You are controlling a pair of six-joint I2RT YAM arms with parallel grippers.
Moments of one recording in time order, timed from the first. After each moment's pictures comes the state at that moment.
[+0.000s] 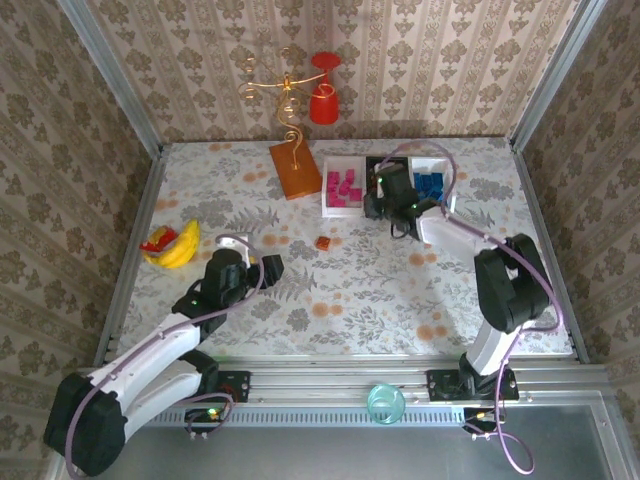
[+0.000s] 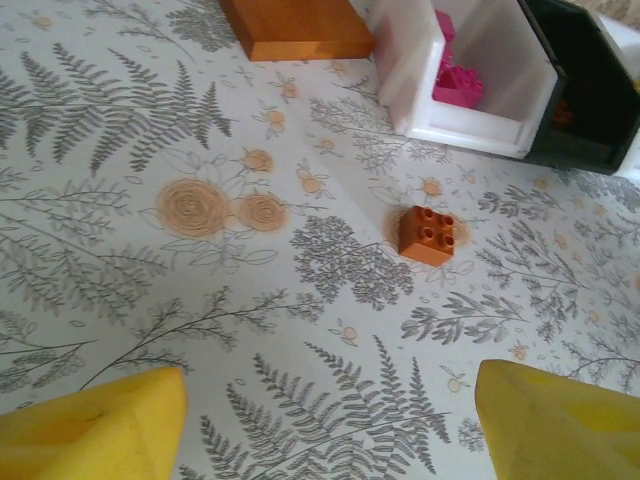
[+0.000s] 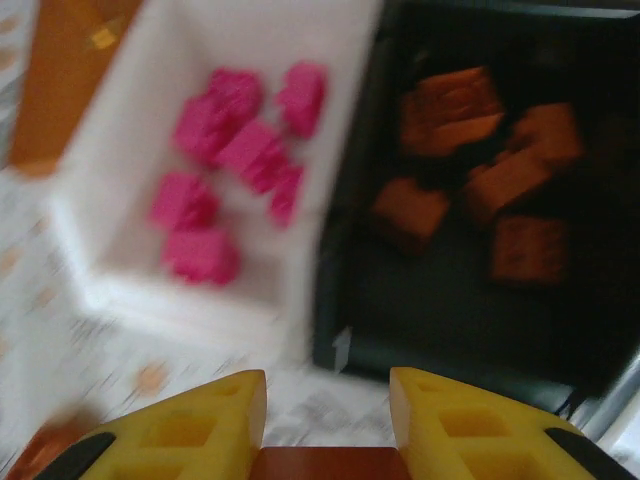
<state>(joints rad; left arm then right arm) -0.57 0.87 0.39 -0.03 -0.05 -0.50 0.38 1.77 1.22 -0.18 0.13 0.25</state>
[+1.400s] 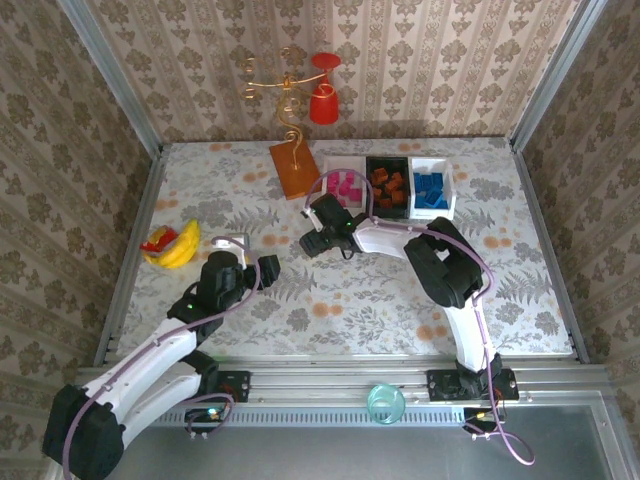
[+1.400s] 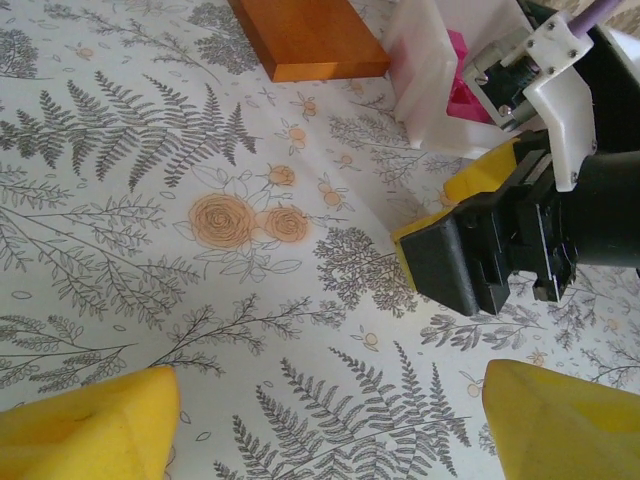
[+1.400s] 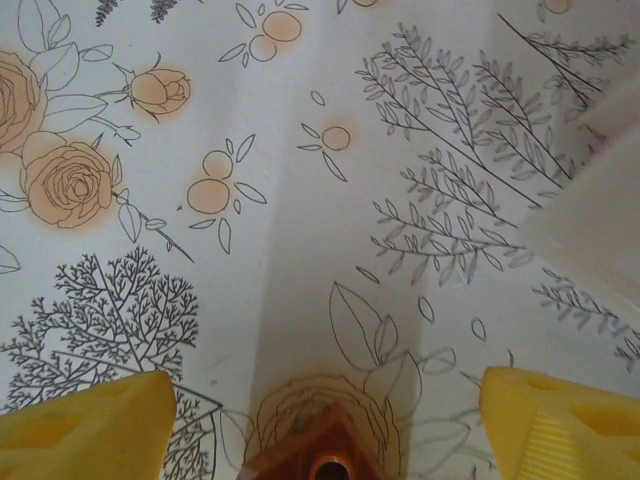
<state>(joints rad) -0.55 0.80 0.37 -0.08 -0.08 -0.47 0.68 2.12 1.42 -0.21 0.07 0.03</state>
